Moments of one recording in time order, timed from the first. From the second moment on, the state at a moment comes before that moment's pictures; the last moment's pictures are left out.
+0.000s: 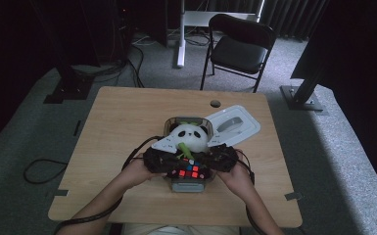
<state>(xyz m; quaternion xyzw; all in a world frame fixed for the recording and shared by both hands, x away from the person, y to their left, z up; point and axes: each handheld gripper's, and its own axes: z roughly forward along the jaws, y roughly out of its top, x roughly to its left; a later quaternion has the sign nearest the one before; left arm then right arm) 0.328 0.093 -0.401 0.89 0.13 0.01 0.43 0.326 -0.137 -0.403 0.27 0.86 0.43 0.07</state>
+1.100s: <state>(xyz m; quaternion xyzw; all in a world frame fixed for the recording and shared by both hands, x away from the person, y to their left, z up) 0.321 0.092 -0.394 0.89 0.13 0.02 0.43 0.318 -0.134 -0.399 0.25 0.85 0.46 0.02</state>
